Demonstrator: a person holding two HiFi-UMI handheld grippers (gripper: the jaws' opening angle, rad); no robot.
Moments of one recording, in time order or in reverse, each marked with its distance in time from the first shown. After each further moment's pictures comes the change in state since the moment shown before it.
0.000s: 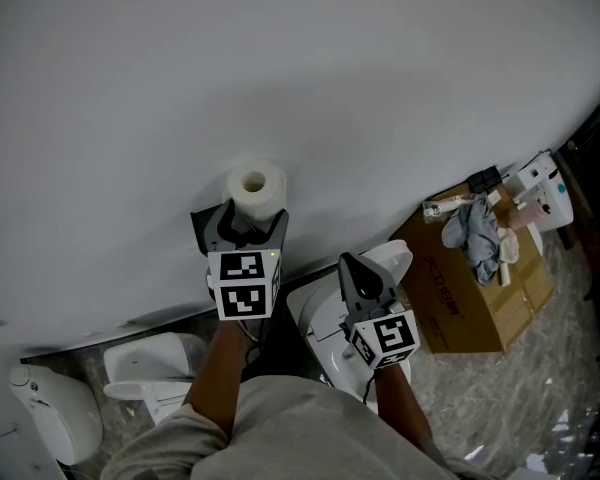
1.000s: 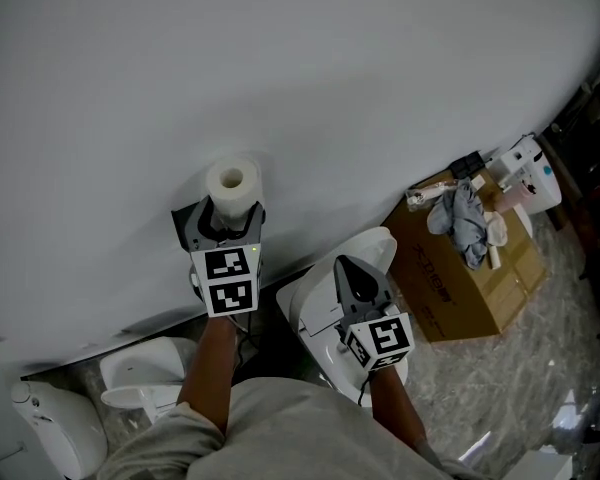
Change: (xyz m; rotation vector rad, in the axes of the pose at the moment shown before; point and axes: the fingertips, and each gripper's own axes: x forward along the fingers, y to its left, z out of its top) left arm -0.007 -0.001 0.000 0.095 -0.043 0.066; right arm -0.042 -0.011 -0.009 0.022 -0.009 -0.082
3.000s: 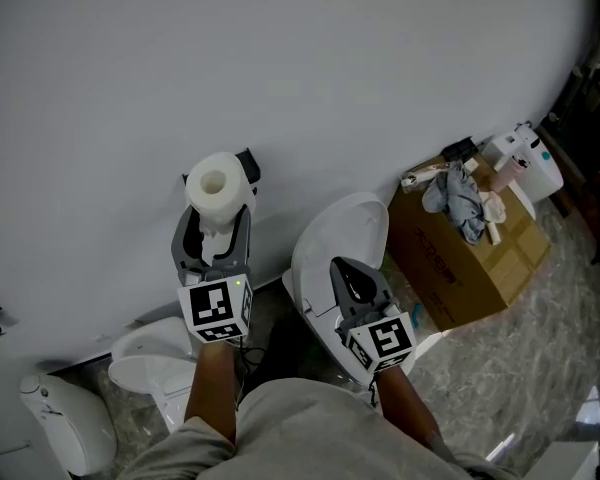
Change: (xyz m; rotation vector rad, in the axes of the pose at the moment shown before) left arm -0.185 -0.041 0.031 0.047 -0.409 0.033; right arm -0.134 0.063 0.015 -0.022 -0.106 0.060
